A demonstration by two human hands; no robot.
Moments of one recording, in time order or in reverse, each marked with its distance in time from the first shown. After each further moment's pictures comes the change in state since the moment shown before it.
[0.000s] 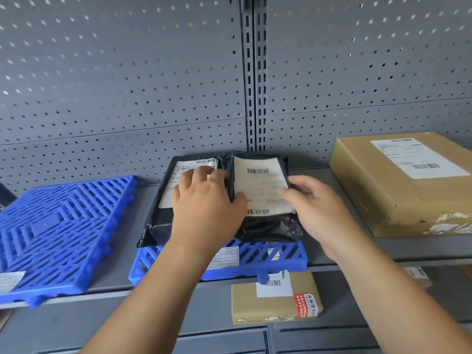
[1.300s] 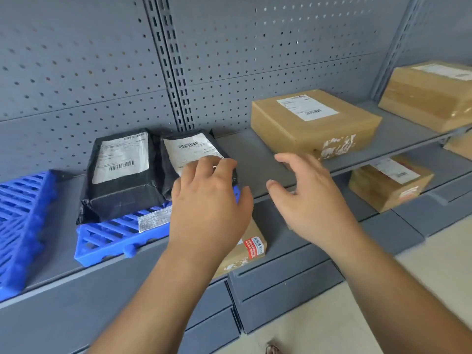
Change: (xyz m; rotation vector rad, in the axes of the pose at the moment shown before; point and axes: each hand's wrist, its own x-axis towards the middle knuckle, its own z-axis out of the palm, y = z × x) left_hand -0.101 0.048 -0.002 -0.151 -0.036 0.384; right_hand -0.136 -0.003 -0.055 -0.578 0.287 -0.160
